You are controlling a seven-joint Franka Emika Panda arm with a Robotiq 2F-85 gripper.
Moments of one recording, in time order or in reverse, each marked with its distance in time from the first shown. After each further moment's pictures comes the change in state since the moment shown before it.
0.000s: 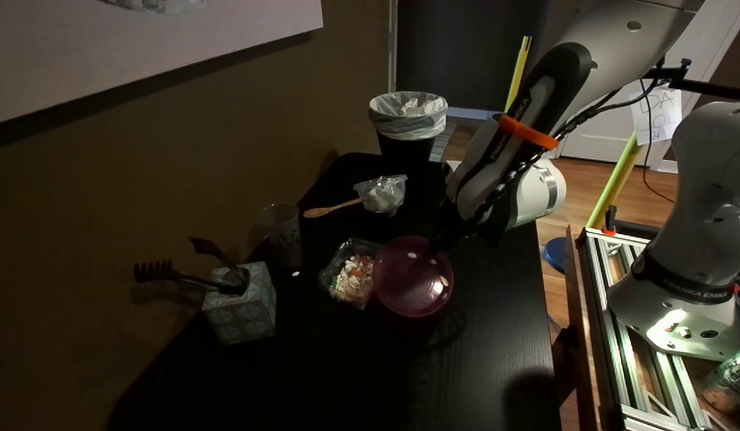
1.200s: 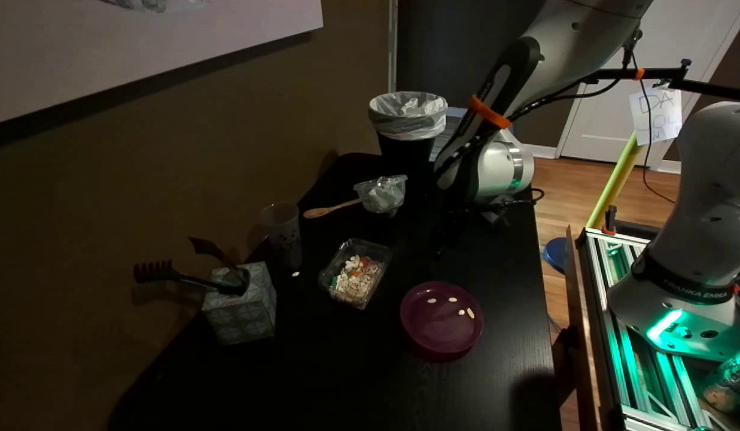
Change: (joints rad) arm -0.111 0.070 -0.119 0.108 -0.040 -0.353 -0.051
